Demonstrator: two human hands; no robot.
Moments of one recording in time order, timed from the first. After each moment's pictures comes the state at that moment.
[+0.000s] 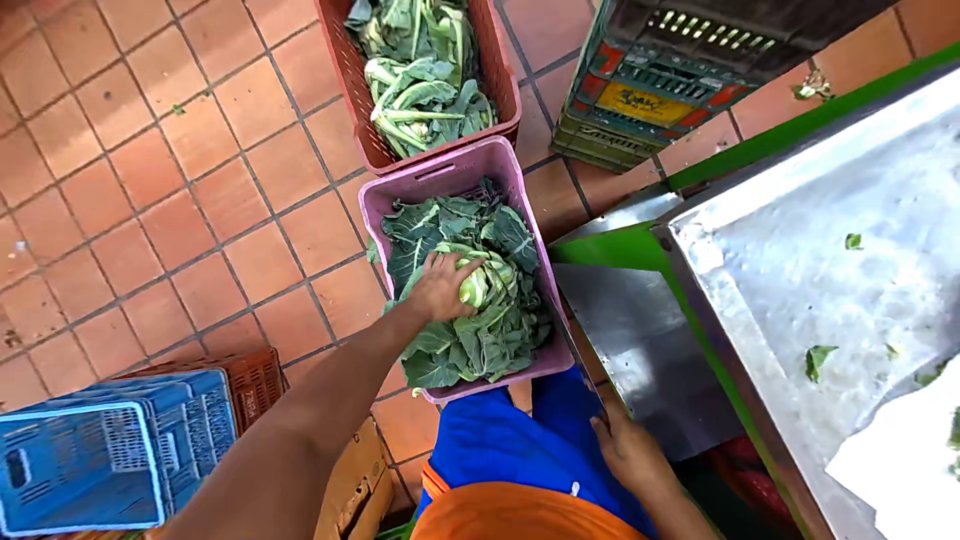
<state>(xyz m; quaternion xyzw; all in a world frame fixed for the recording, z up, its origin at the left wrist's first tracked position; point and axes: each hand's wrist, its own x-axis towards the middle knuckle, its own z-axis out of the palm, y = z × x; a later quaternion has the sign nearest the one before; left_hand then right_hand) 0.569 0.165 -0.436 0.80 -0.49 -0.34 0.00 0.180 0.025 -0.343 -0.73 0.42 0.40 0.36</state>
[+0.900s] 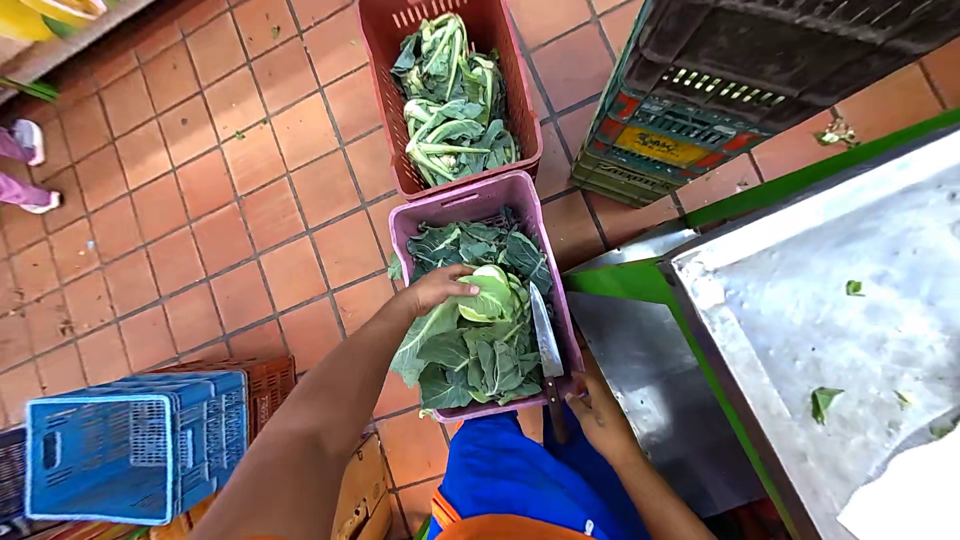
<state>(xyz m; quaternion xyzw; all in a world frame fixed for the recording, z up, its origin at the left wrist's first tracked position) 0.616 0.169 -0.395 0.70 -0.15 -0.59 0.37 0.242 0.017 -0.399 -0.70 0.42 0.20 0.55</state>
